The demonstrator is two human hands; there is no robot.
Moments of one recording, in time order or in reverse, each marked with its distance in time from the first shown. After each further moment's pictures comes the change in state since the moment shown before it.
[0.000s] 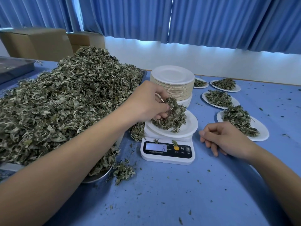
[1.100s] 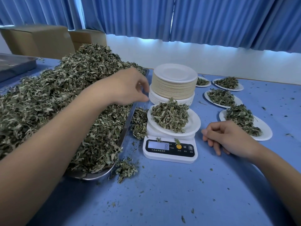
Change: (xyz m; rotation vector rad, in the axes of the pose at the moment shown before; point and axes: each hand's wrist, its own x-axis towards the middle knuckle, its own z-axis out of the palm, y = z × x) left_hand 0.007 0.000 -0.066 0.652 -0.031 0.002; right_hand 0.002 0.002 0.000 0.001 0.003 -0.007
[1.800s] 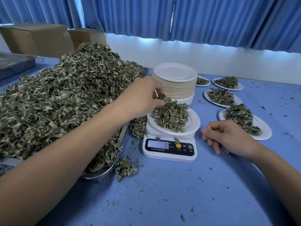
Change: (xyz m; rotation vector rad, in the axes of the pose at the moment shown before) left_hand 0.004 0.021 0.047 -0.151 0.187 0.112; right_hand 0.000 0.001 0.000 0.006 0.002 -0.006
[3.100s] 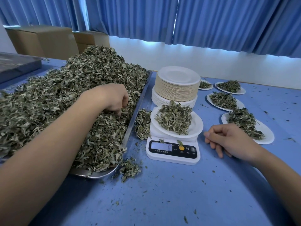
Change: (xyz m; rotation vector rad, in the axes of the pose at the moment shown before) left_hand 0.008 -0.067 -0.042 0.411 -0.413 -0.379; right_hand 0.001 0.001 0.000 0.004 0.009 -0.004
